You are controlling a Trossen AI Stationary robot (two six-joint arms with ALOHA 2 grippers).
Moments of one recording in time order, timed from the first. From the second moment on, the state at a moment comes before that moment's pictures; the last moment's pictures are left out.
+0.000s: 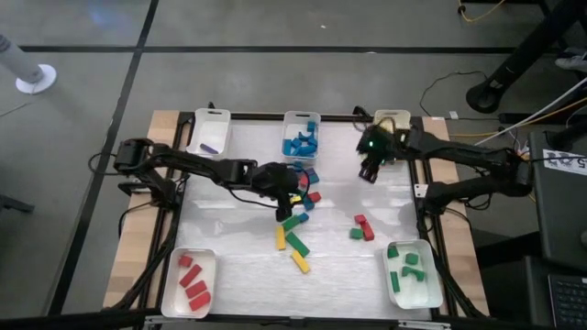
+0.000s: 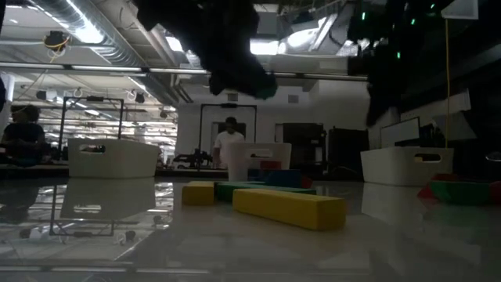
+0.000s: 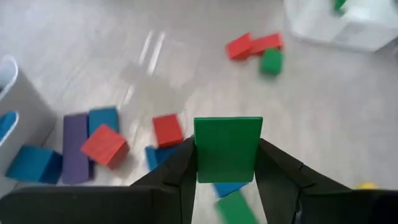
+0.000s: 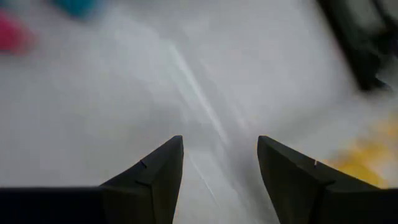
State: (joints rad) left arm -0.02 1.63 1.07 -0.11 -0.03 -0.21; right arm -0.41 1.20 0.90 -0.84 0.14 -0.01
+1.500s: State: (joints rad) left arm -0.02 1.59 1.07 0.16 0.30 -0.34; right arm 0.35 1.40 0.90 0.12 0.42 -0.58
